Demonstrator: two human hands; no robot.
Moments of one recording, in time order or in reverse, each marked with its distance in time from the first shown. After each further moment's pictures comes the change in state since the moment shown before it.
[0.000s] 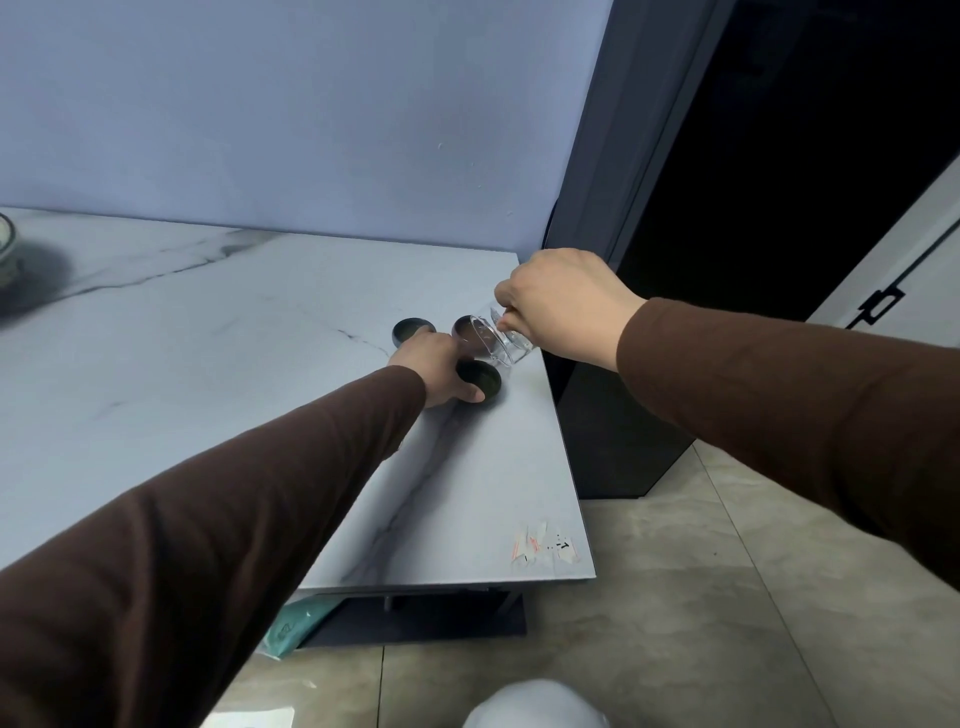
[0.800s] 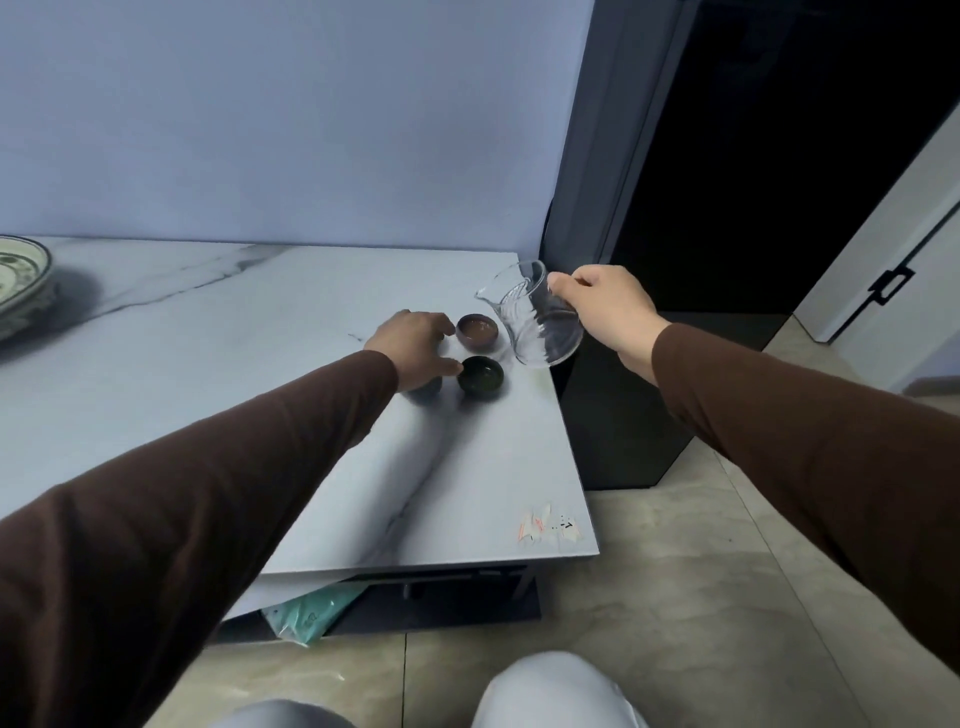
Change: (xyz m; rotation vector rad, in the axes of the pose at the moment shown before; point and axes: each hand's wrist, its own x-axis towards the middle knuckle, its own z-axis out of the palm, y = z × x) left_hand -0.028 -0.006 -0.039 -0.031 0.092 -0.049; right_hand -0.032 0.024 0.047 1.056 0.159 0.805
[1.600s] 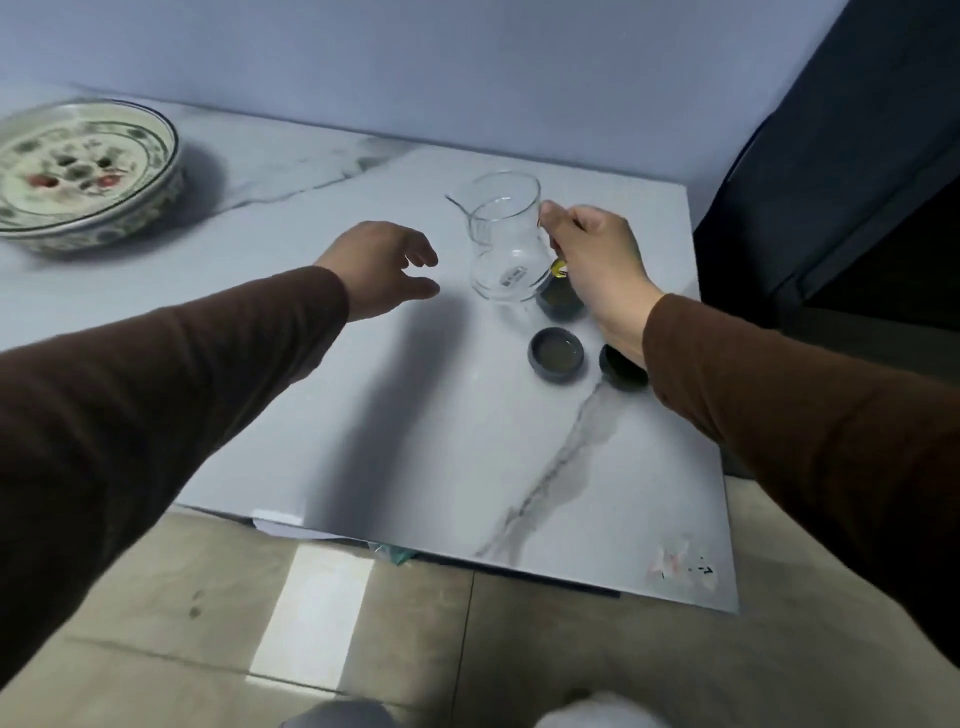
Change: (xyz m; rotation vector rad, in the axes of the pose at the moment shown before) left_hand -0.025 -0.150 -0.082 -0.012 -0.008 -0.197; right_hand 0.046 -0.098 0.168 0.454 -0.242 0.016
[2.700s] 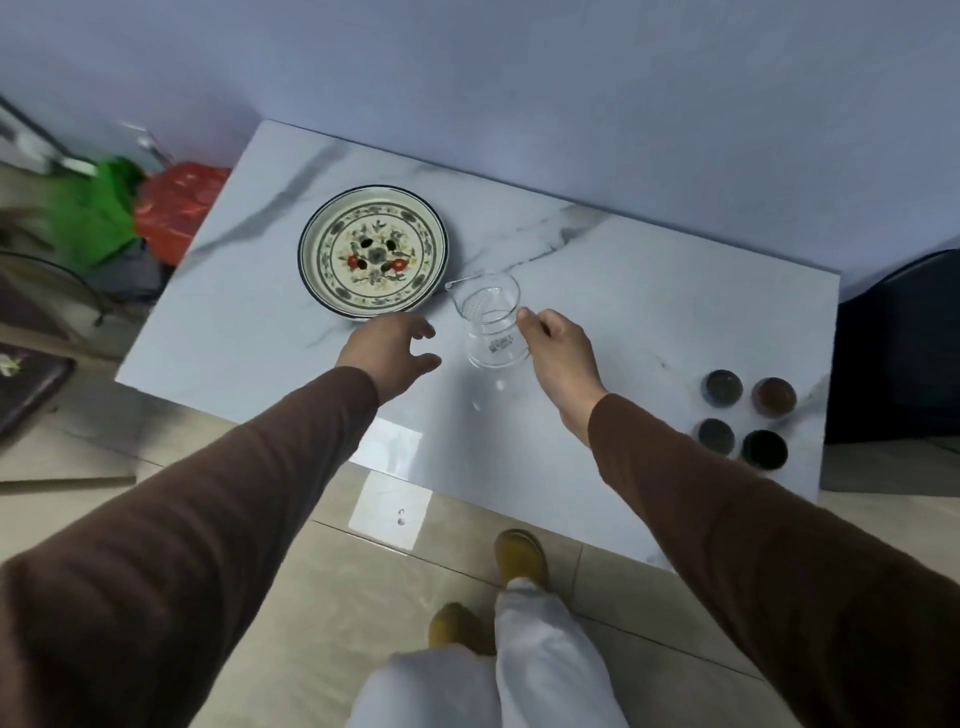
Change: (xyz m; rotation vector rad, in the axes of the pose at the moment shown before) left_hand -0.105 -0.183 -0.253 -0.130 -0.173 -0.423; right_hand -0.045 -0.255 0.223 -0.045 -0.264 0.339
